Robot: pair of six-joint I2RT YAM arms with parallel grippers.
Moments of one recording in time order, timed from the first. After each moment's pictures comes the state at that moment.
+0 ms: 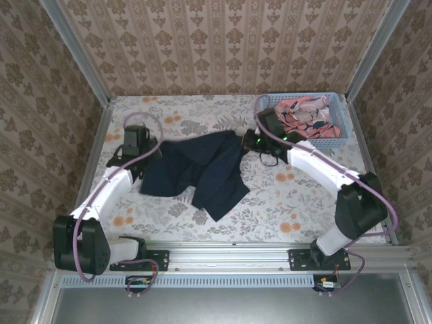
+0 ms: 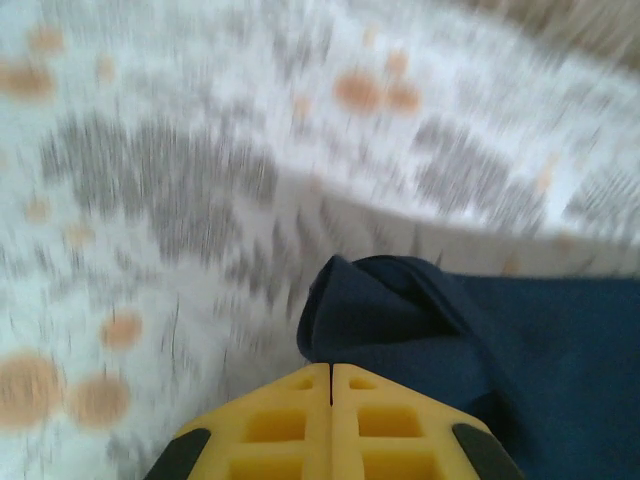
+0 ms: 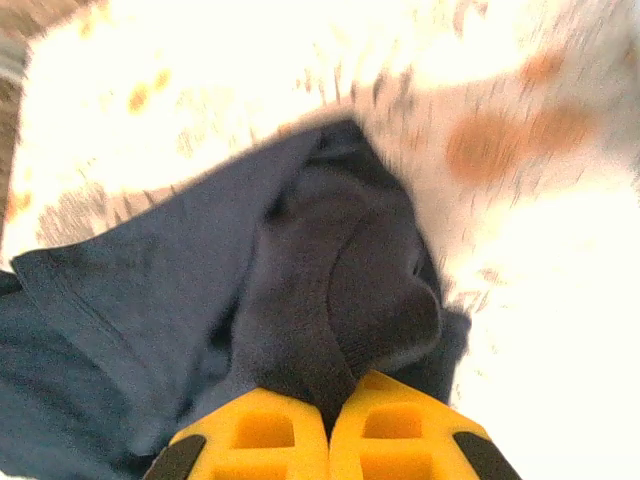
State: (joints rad) left arm -0.20 1.25 0.92 -0.32 -0.10 -0.41; right arm 0.45 1.56 1.26 -0.43 -0.05 0.66
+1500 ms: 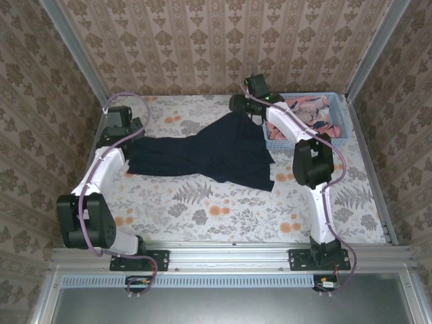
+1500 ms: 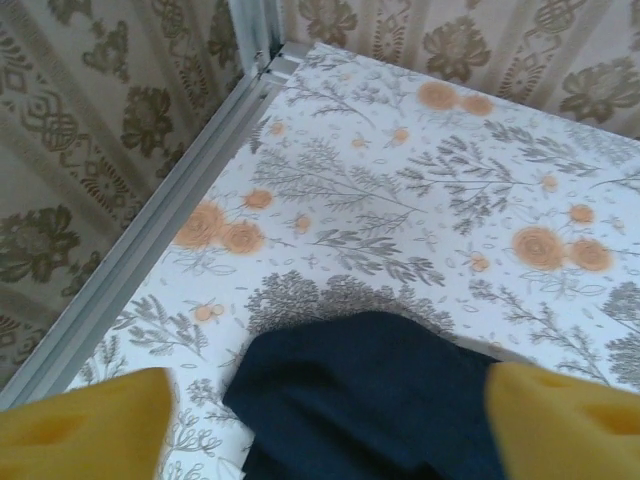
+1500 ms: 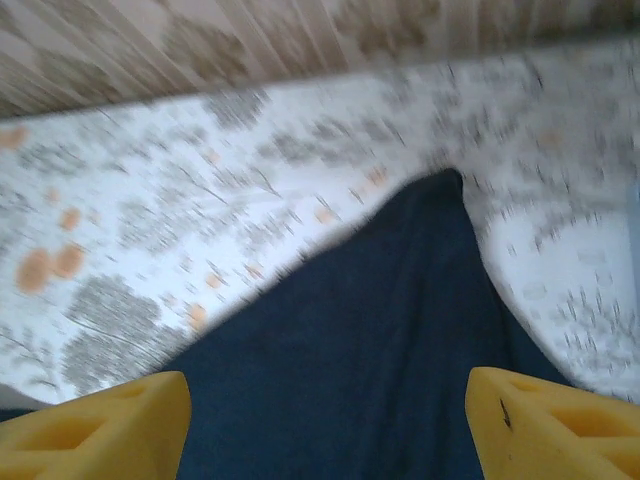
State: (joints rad) left arm -0.04 1.44 1.09 -0.29 -0.30 -0.26; right arm 0.32 2.27 2.07 -0.56 -0.04 0.42
